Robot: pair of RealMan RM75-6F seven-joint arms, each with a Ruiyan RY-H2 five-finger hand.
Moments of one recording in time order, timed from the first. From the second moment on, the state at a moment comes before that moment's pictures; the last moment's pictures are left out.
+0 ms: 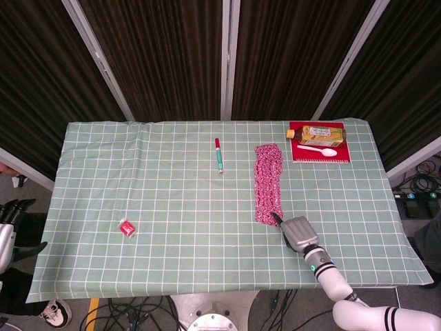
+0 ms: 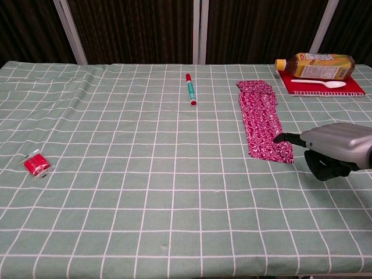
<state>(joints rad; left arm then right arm) -0.06 -1.10 -0.05 -1.53 1.49 1.52 -0.12 0.56 -1.45 0.08 -1.69 -0.88 0.88 -0.76</state>
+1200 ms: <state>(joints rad) -0.07 -1.10 -0.04 -1.56 1.49 1.50 -0.07 0.51 -1.34 -0.08 -1.62 -0.88 0.93 -0.50</state>
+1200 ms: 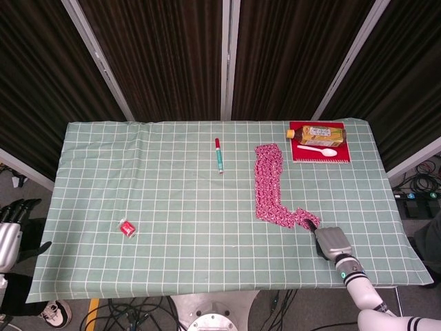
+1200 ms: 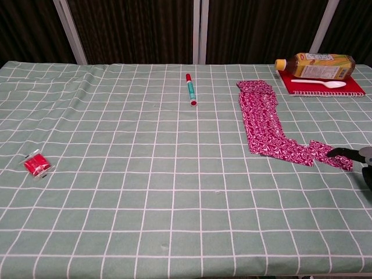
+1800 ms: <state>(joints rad) -0.07 -1.10 -0.04 -1.57 1.50 1.50 -0.05 0.47 -1.29 -0.07 -1.67 -1.02 1.01 -0.44</state>
